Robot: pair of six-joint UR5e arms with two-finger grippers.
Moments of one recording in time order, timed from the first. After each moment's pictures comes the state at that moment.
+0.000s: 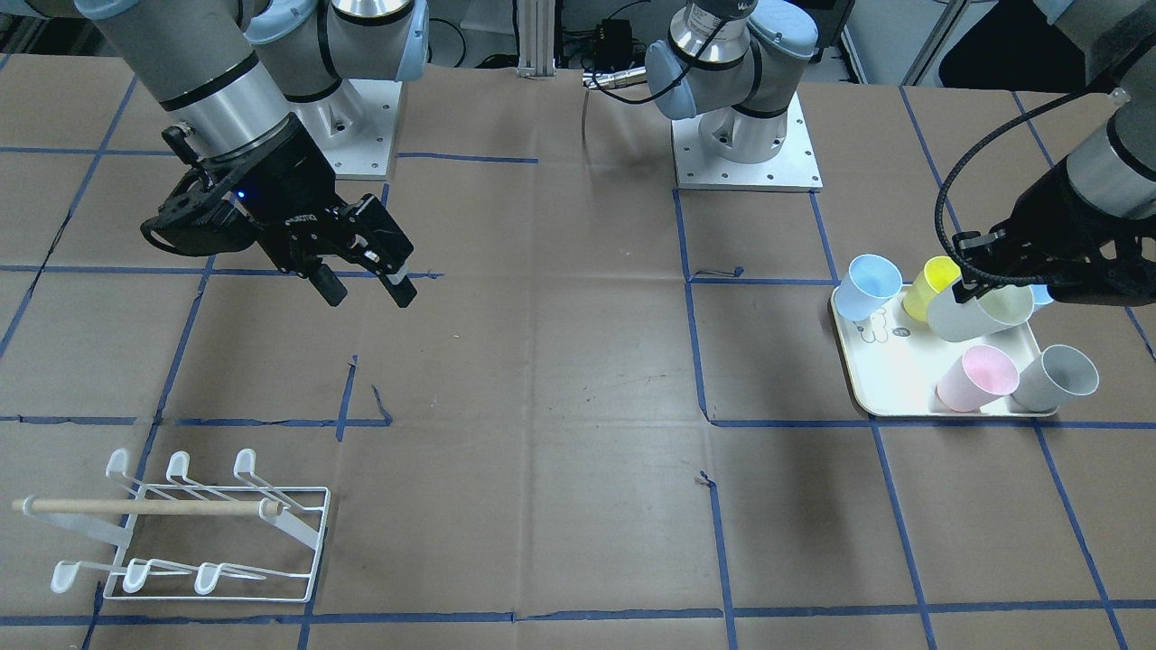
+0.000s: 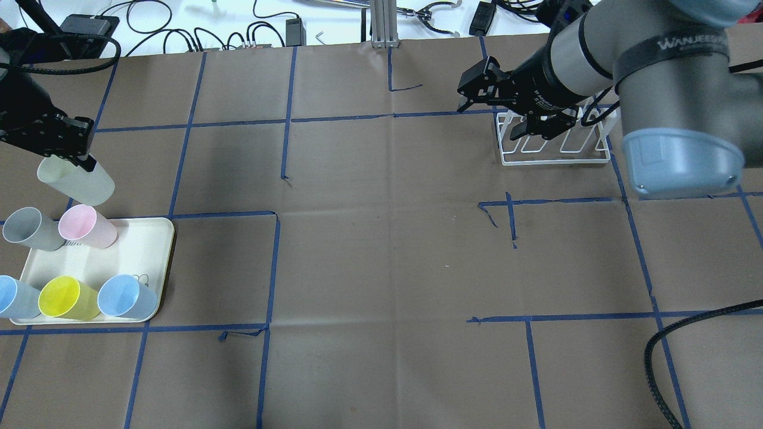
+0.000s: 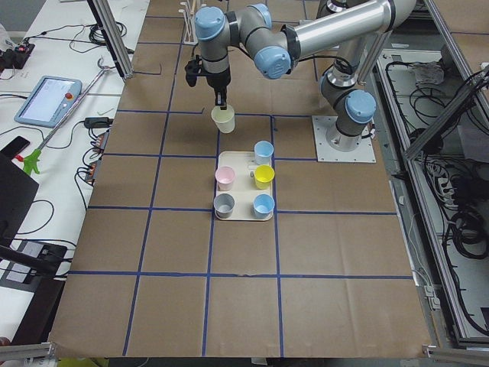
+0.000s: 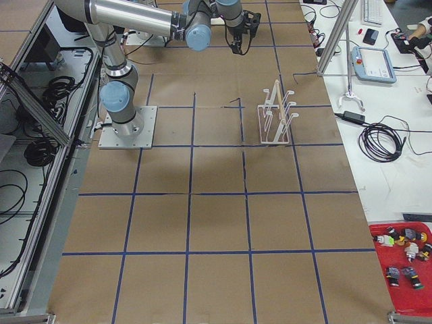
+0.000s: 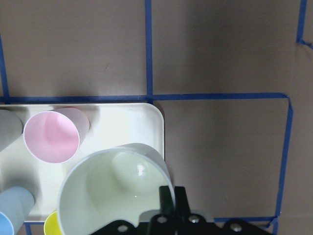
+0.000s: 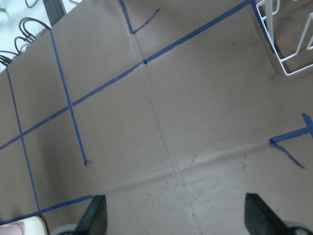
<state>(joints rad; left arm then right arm) -1.16 -1.66 -1.57 -1.56 1.53 0.43 1.56 -1.59 1.87 -2.22 -1.15 0.50</state>
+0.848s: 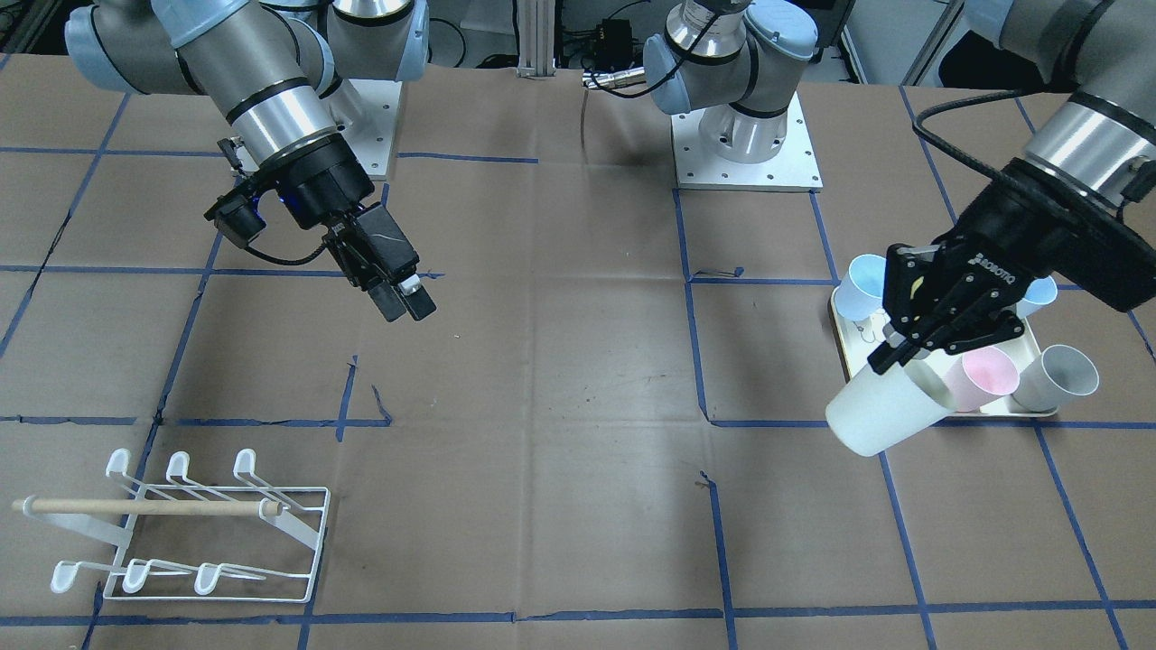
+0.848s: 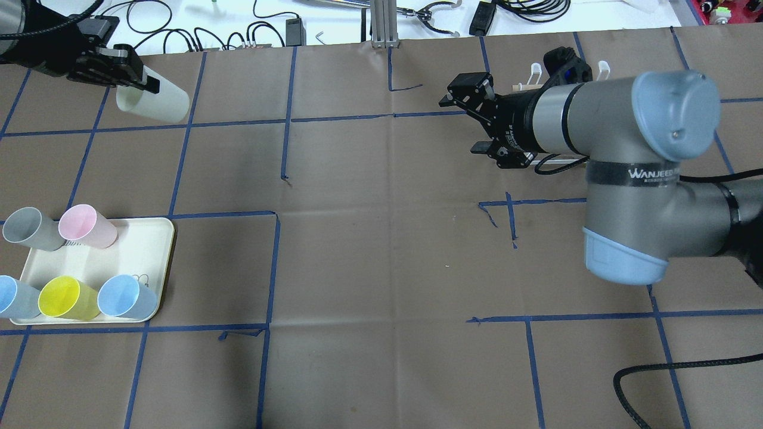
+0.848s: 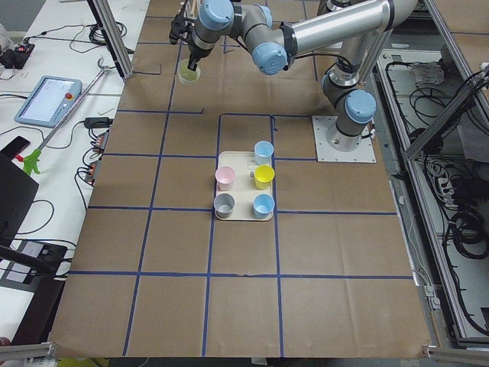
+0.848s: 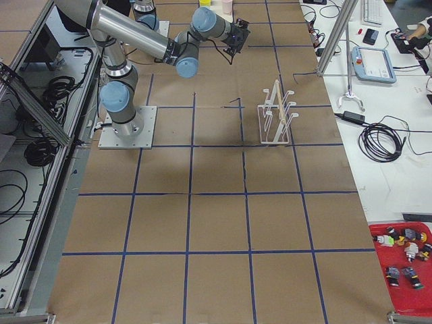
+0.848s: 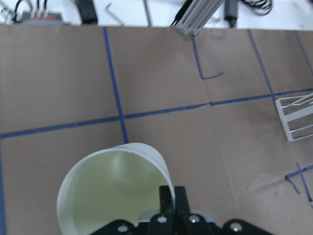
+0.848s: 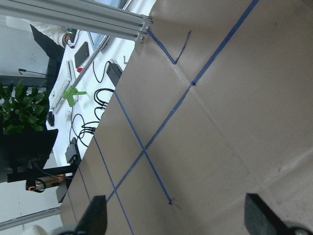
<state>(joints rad) -1.26 -1.63 -1.67 -1.08 0.94 0.47 1.56 -1.59 2.17 -2.93 -1.02 1.03</state>
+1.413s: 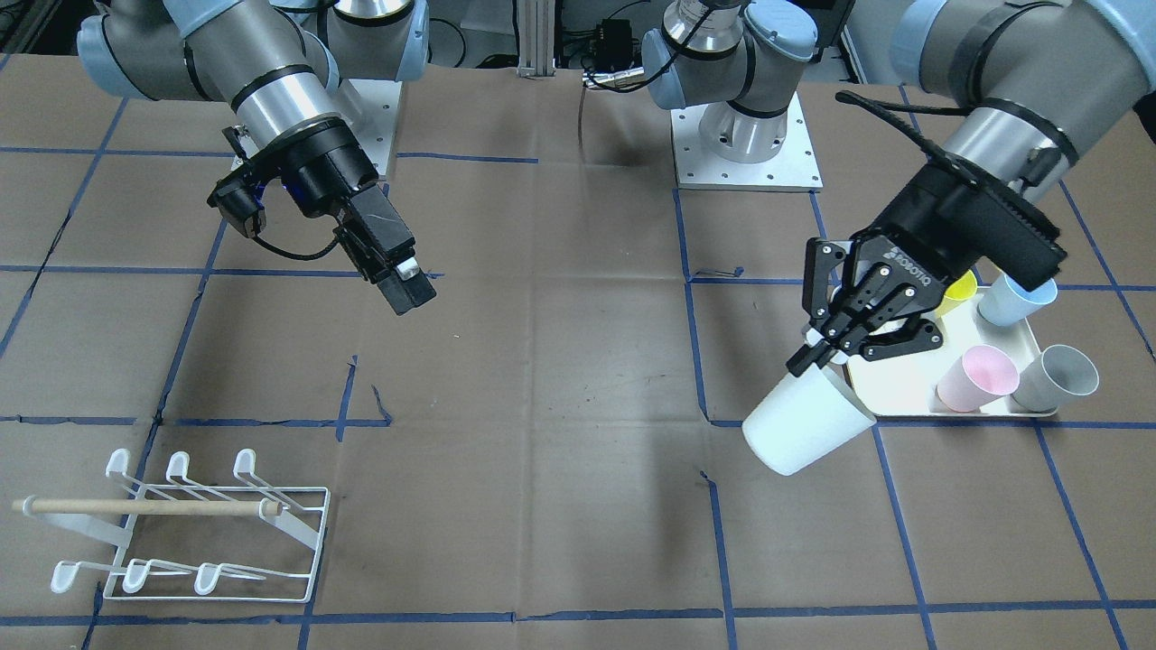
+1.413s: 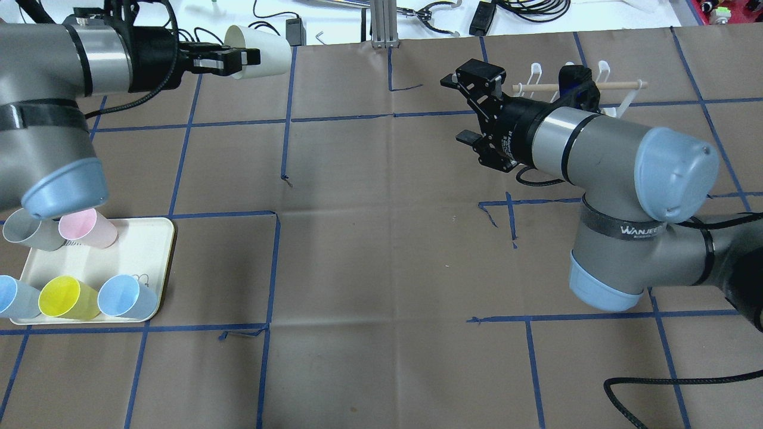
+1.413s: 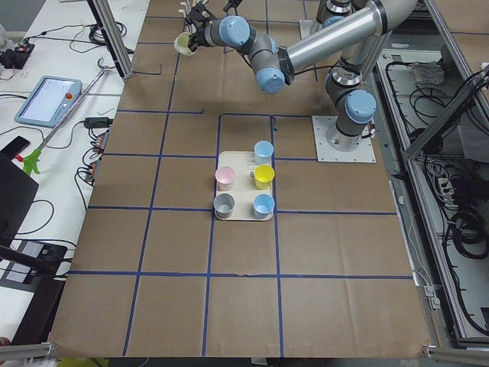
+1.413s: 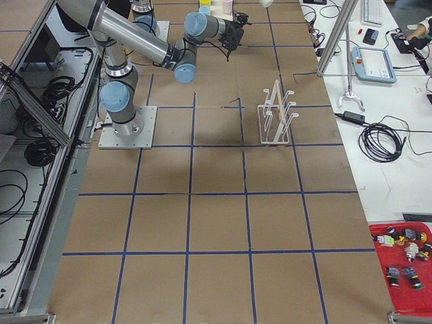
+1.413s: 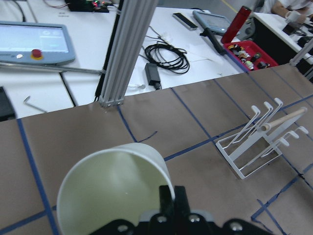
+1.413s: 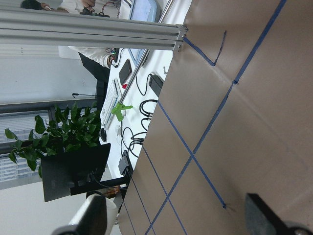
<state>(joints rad) -1.33 -1.66 -1.98 -0.44 0.64 0.48 1.56 -1.56 2.21 -3.21 -0.99 1.26</state>
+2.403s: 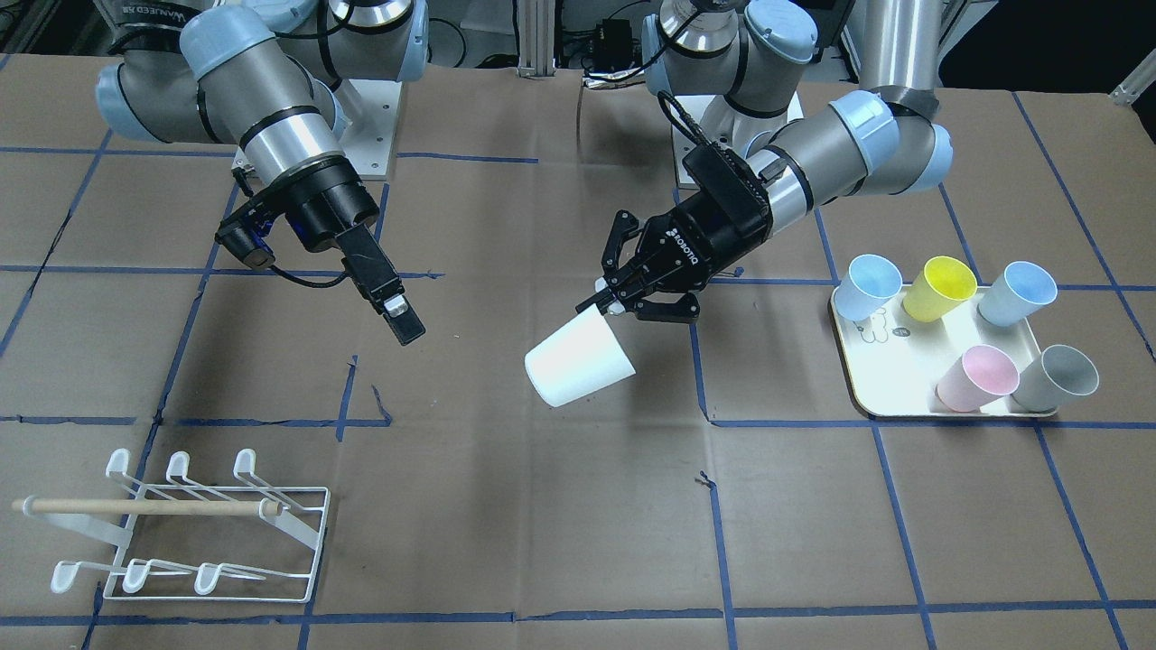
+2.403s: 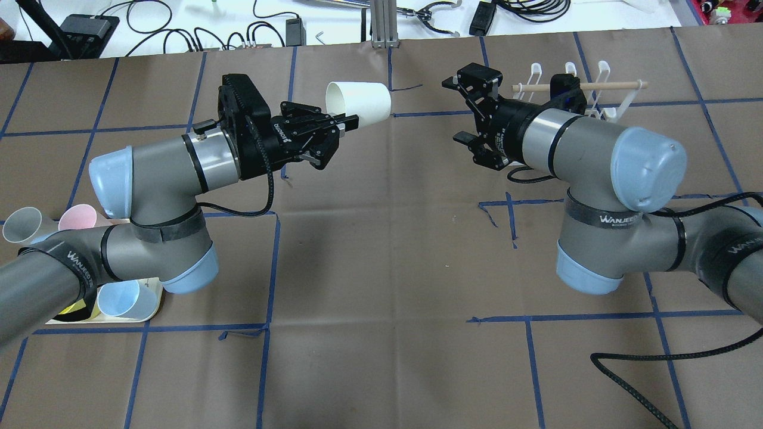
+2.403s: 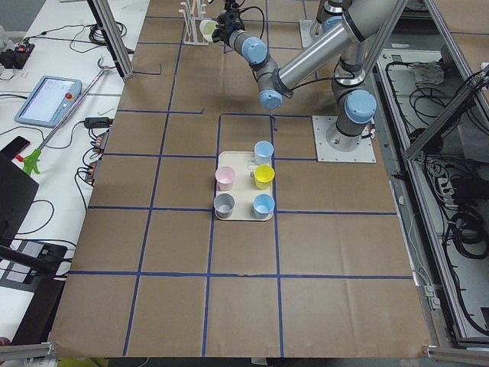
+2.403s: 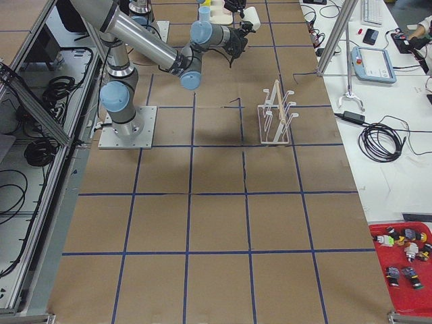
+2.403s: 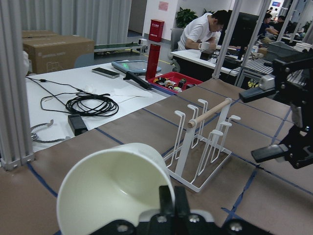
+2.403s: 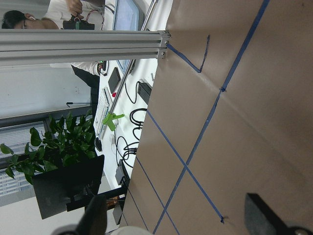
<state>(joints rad) -1.49 -1.80 -2.19 0.25 0.48 0.40 1.56 -1.43 2.18 -3.27 -1.00 1.32</state>
